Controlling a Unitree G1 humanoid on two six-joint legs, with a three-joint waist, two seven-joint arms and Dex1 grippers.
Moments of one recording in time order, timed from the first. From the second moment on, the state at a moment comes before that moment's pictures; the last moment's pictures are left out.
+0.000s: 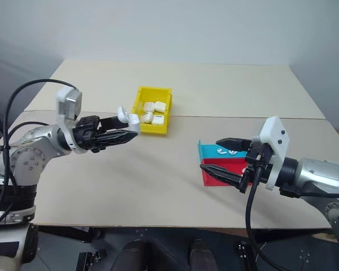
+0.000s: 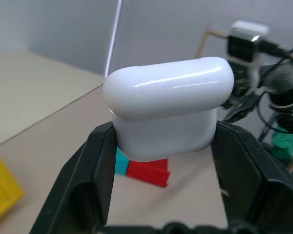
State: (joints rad) left arm -0.60 0.65 0.10 -0.07 -0.89 0.67 -1.17; right arm -0.14 -0.96 -0.37 -0.66 1.00 0.80 0.71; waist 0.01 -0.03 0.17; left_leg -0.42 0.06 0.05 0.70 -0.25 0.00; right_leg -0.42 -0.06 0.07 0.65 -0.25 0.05
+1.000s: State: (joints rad) left arm -0.65 0.46 -0.06 -0.10 -0.70 0.32 -1.48; right arm -0.36 -1.29 0.02 -0.34 0.45 0.63 1.13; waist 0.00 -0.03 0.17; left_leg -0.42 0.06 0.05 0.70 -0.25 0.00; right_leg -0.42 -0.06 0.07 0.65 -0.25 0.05
